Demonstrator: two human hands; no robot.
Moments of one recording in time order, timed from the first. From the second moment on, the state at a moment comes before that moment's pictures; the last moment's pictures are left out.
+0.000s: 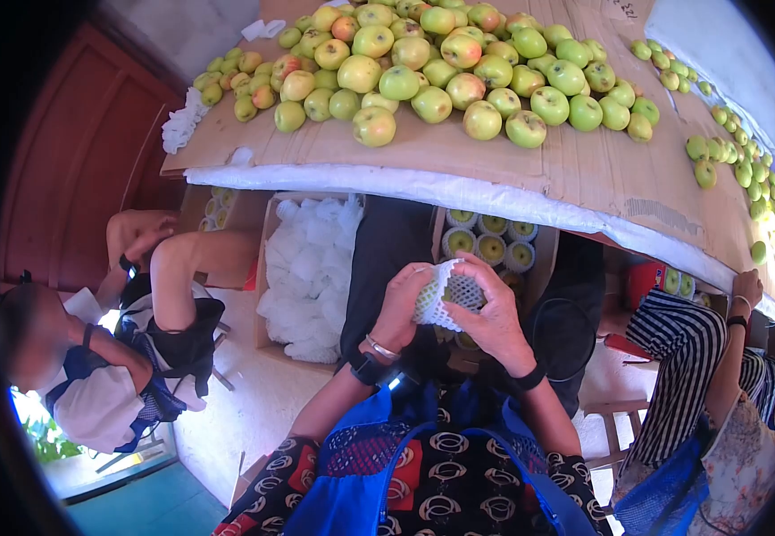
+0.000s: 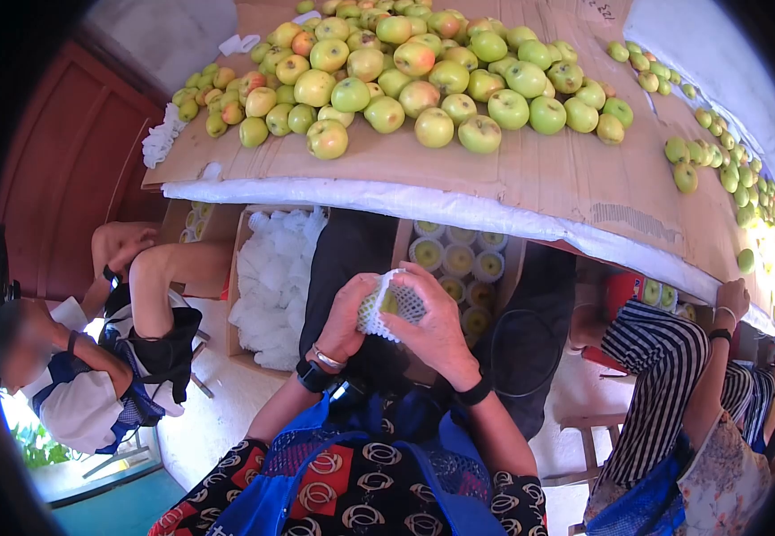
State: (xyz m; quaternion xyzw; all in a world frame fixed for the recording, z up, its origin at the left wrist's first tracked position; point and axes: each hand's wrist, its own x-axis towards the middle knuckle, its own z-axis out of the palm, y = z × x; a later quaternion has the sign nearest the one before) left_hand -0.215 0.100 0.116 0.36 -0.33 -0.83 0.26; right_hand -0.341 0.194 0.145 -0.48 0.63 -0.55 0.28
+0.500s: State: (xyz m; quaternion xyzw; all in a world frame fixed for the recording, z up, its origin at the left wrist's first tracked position) left_hand -0.214 0.104 0.114 0.34 -0.48 -0.78 0.22; right_hand -0.339 0.185 0.165 -0.59 0.71 -0.32 0.21
